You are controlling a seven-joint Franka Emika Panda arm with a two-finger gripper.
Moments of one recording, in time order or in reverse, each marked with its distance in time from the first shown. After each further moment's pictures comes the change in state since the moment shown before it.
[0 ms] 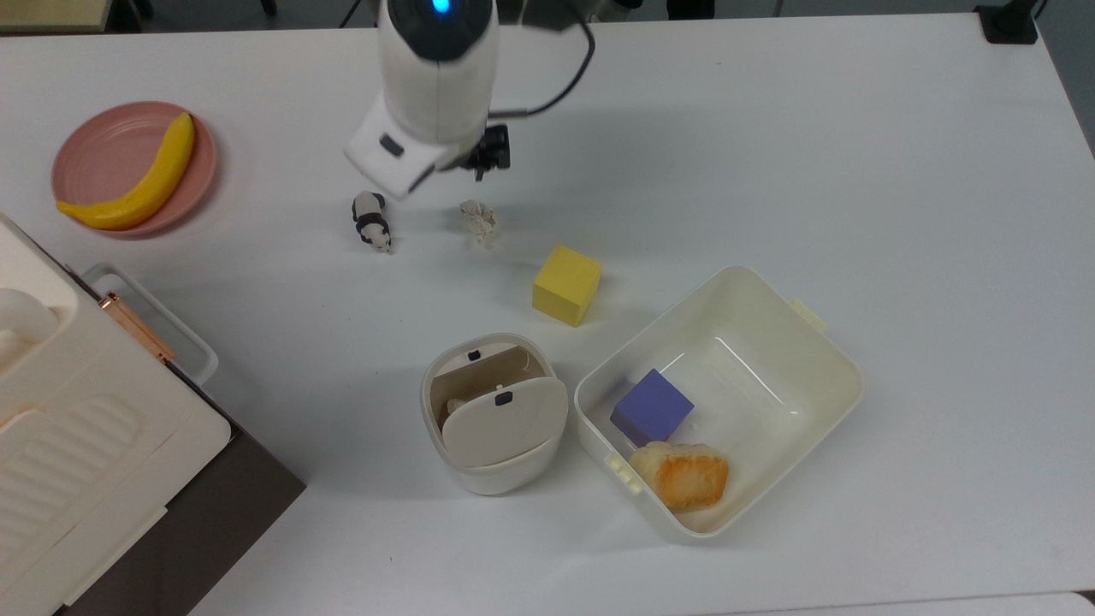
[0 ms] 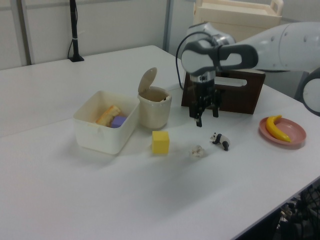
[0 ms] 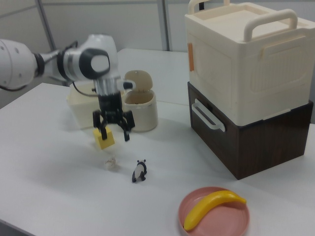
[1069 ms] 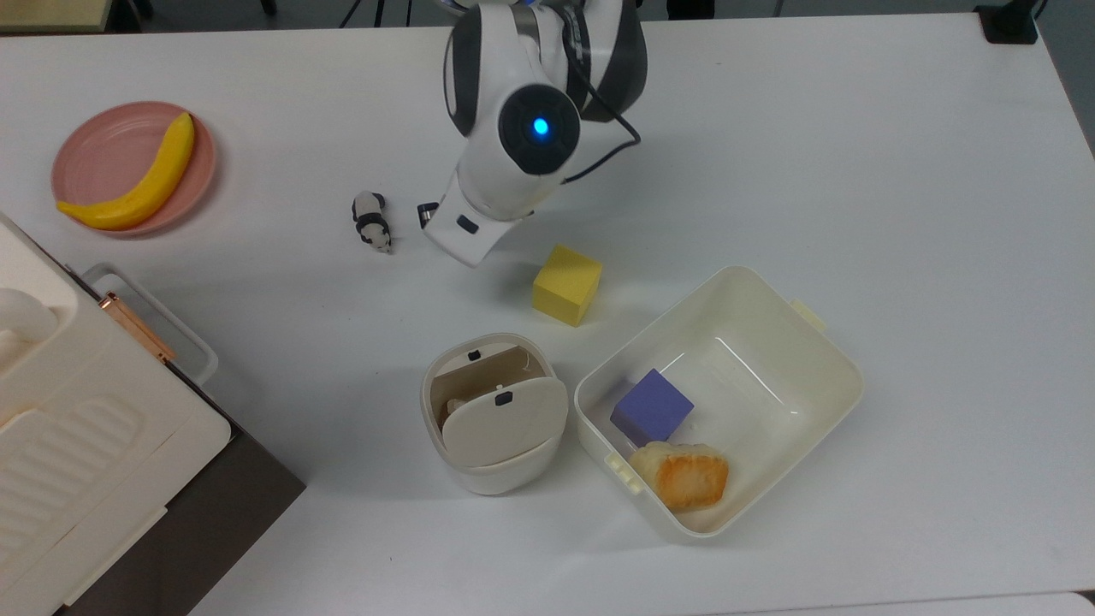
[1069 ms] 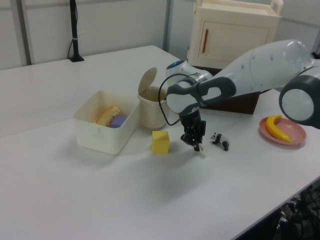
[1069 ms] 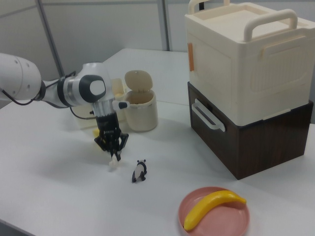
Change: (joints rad) arm 0.079 0.109 -0.001 -0.096 -0.071 0.175 0.008
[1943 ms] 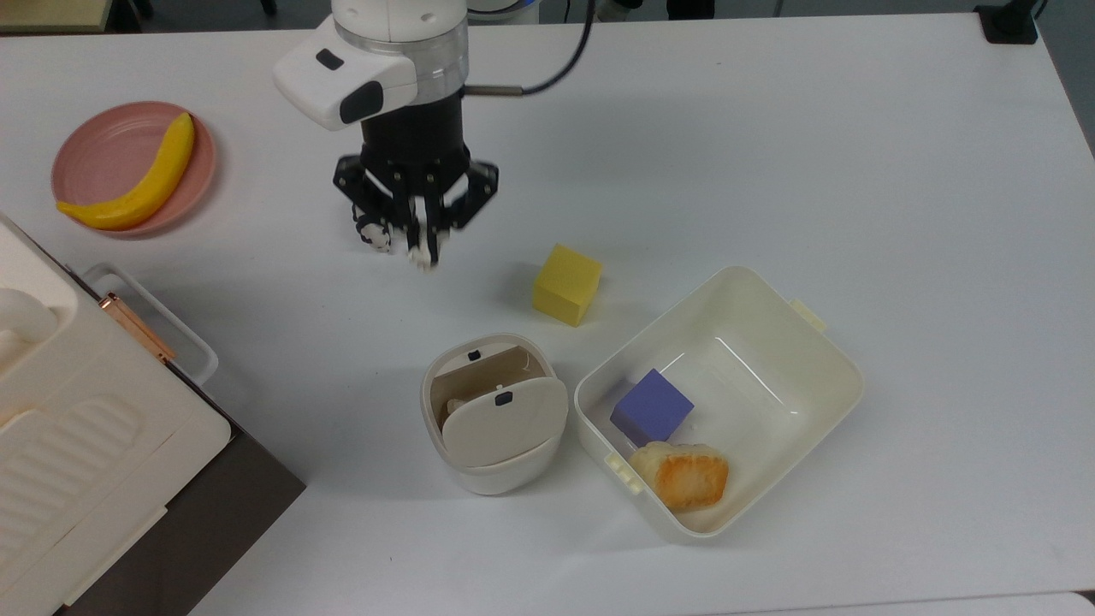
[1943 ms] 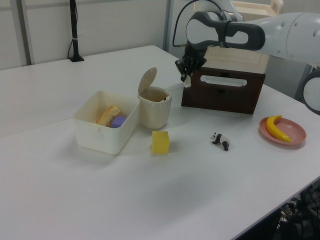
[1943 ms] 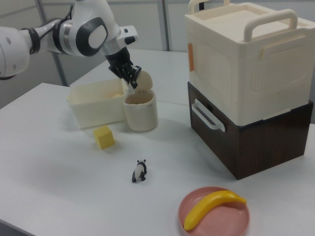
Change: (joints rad) arm -0.103 -0.116 -0.002 0.282 0.200 0.249 0.130
